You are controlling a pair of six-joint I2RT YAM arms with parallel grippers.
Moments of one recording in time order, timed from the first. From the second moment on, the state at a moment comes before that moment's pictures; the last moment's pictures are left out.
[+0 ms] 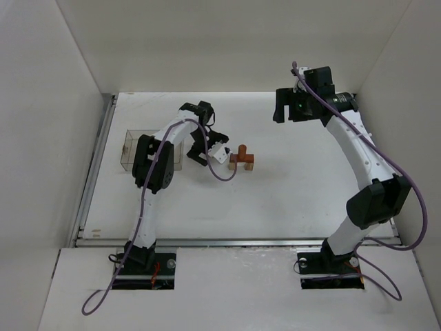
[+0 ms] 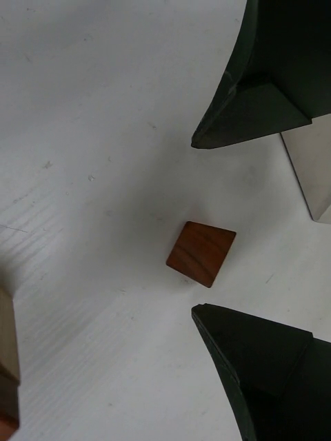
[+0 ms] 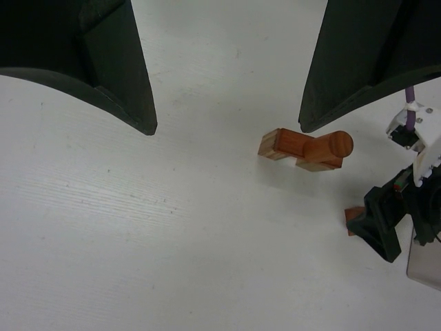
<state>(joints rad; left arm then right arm) -0.40 2.26 1.91 -1.18 0.38 1.89 0.26 1.66 1.78 -0.84 -0.09 0.13</state>
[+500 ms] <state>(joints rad) -0.41 2.29 1.93 -1.16 0.37 1.91 0.25 1.66 1.78 -0.84 -0.12 0.12</state>
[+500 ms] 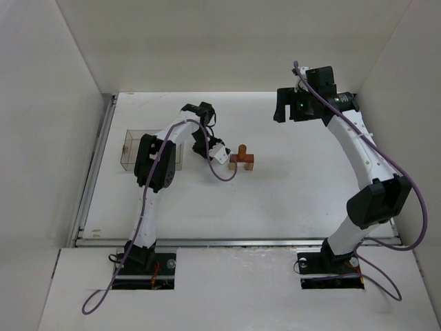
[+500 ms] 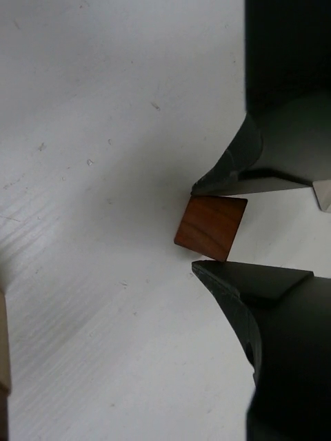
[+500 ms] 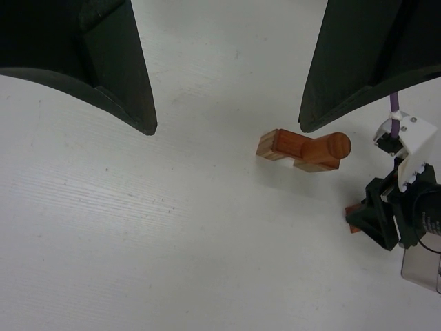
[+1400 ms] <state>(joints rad) -0.17 1.85 1.90 -1.05 0.92 1.19 0.26 1.49 1.77 -0.83 -0.32 0.10</state>
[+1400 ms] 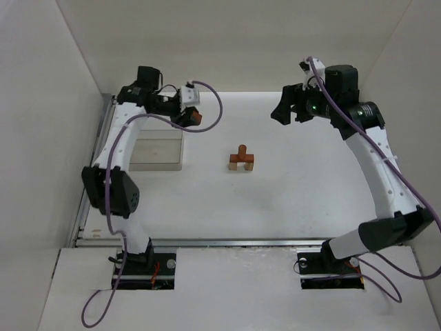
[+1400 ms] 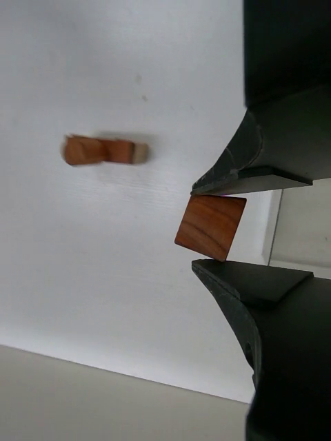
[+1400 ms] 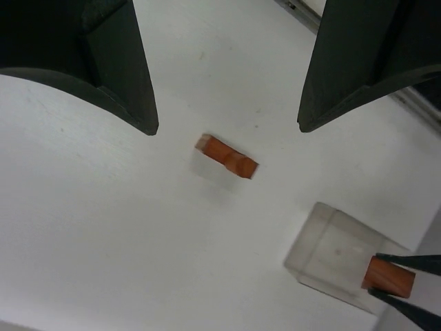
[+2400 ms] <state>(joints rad) -0.17 1.20 1.07 0.91 1.02 -1.13 0.76 1.37 1.52 -0.24 -0.47 0.16</state>
